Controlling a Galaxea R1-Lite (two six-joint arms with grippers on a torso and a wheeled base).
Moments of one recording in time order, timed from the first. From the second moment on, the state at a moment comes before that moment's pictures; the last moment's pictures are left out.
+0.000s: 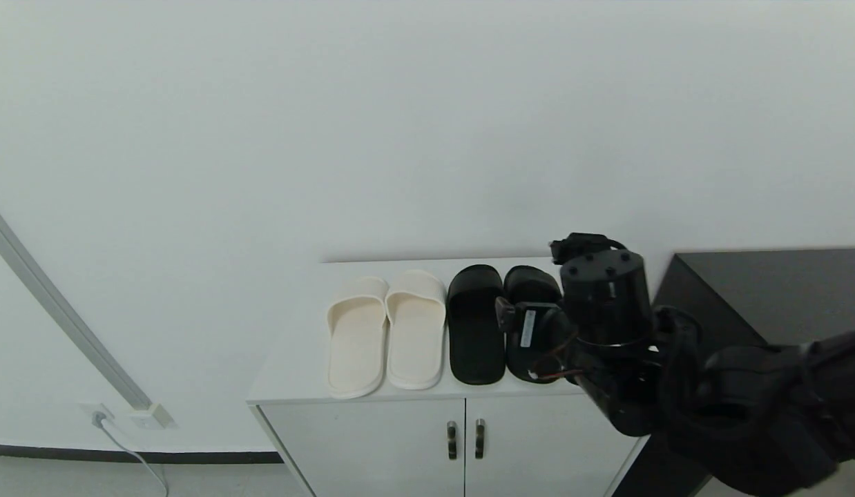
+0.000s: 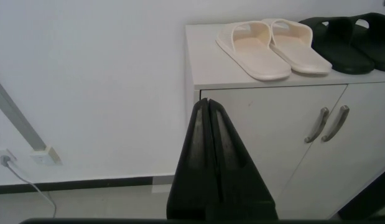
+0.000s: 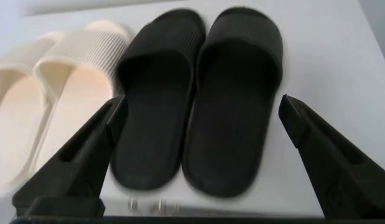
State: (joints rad) left arm 0.00 0.00 0.00 0.00 0.00 0.01; right arm 0.84 1.87 -0.97 -0.58 -0.66 0.39
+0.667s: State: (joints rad) left arm 0.00 0.00 0.00 0.00 0.00 0.01; right arm 0.78 2.21 -1.27 -0.58 -0.76 0.32
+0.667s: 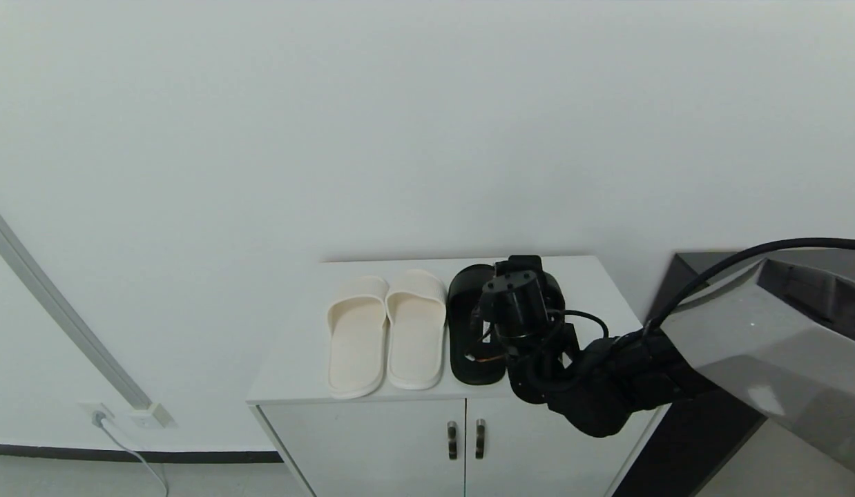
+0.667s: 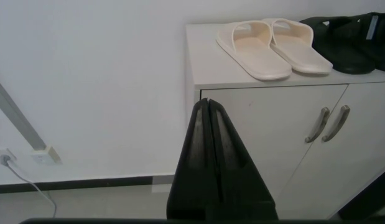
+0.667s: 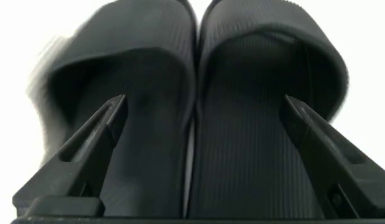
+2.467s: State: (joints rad) left arm 0.00 0.00 0.00 0.00 0.00 0.01; right arm 0.85 1.82 -0.78 -0.69 -0.28 0.21
